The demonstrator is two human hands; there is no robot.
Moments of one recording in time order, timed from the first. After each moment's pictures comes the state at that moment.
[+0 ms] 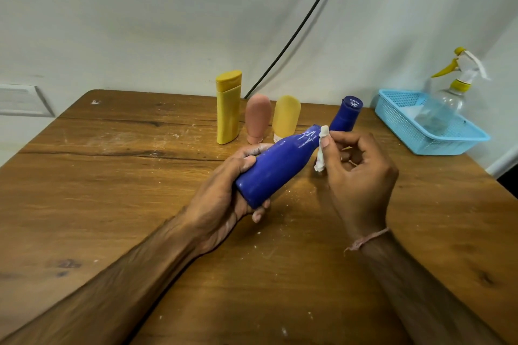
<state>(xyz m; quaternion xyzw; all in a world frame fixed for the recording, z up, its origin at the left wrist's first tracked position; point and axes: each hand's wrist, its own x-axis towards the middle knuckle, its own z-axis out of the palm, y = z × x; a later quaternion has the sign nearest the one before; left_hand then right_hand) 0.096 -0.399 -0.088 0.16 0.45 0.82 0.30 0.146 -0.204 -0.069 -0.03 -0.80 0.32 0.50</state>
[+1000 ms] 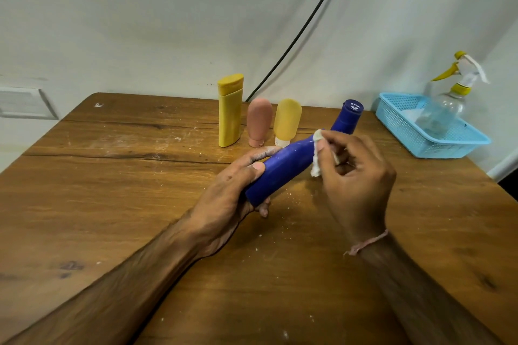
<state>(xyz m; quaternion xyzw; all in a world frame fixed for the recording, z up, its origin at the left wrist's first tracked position) 0.101 -0.399 -0.084 0.20 0.50 0.80 0.27 0.148 -0.211 -0.065 0.00 -0.83 0.27 0.49</state>
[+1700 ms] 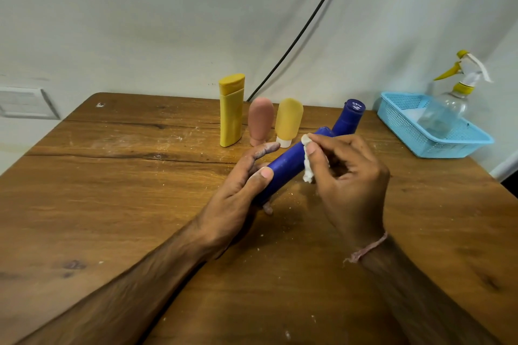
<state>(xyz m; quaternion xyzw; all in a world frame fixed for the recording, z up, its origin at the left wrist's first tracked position) 0.110 -0.395 -0.087 0.27 0.62 0.72 0.16 0.151 -0.220 -0.064 0.04 -0.83 0.29 0.48</state>
